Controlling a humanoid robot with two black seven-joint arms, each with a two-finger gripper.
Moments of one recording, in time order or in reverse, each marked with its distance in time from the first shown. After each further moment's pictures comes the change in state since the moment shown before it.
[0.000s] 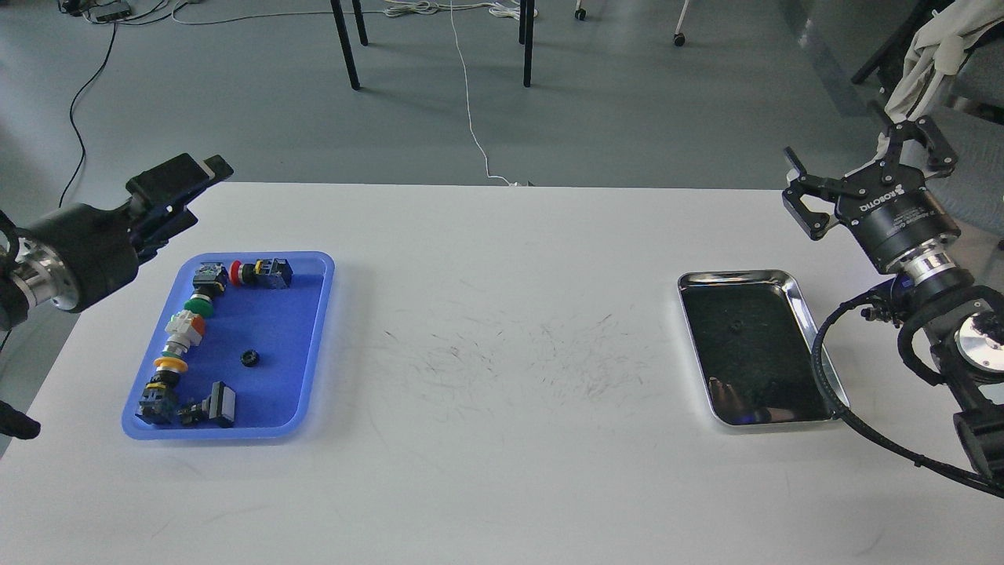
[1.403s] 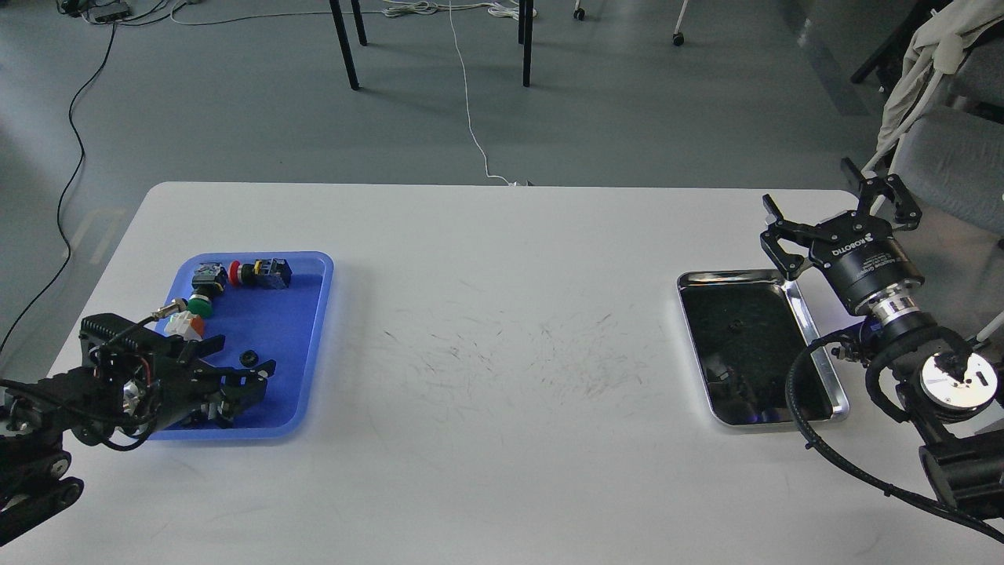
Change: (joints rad) left arm 0.015 -0.345 0.333 0.547 1.001 0.061 -0.172; right arm -0.049 0.070 0.001 -0.045 -0.005 0.004 0.035
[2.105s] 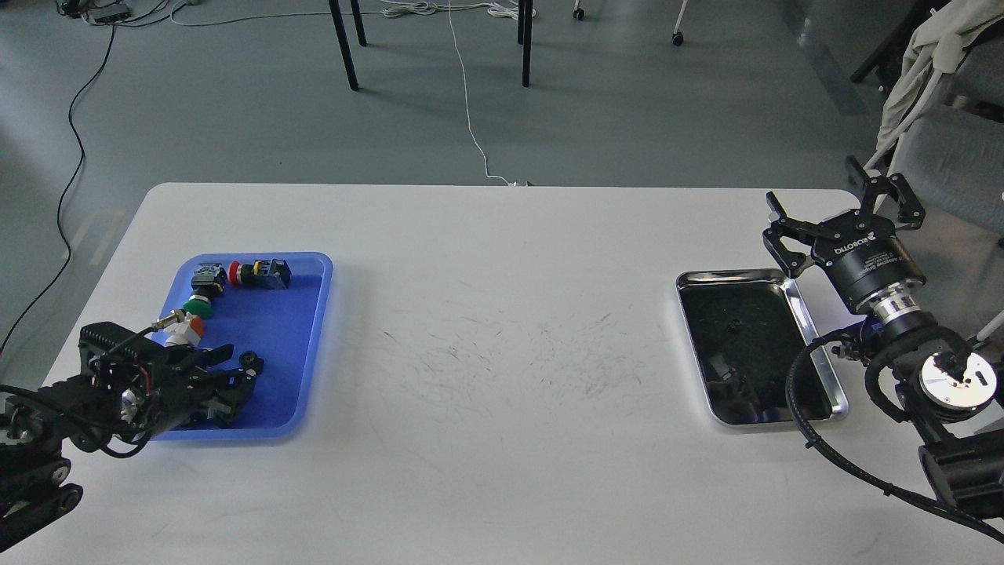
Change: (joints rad) left arm 0.000 -0.025 0.029 0.071 0.016 0.019 -0.013; right arm 0.002 0.001 -0.001 0.000 0.000 0.000 0.009
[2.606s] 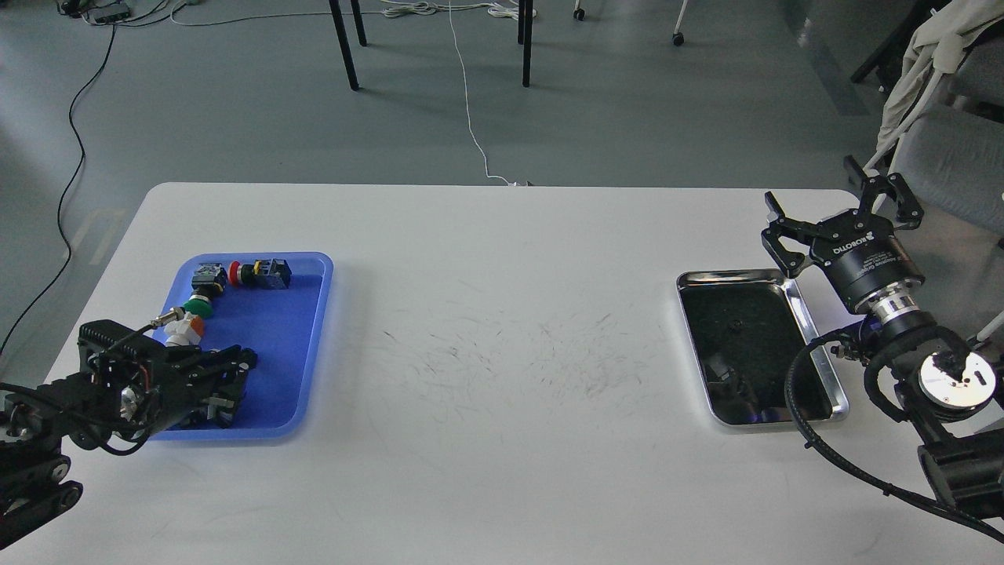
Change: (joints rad) left arm -0.009 0.008 -0.007 -0.014 -0.007 -0.002 -0.002; right arm 0.002 0.000 -0.005 0.004 0.000 0.000 0.000
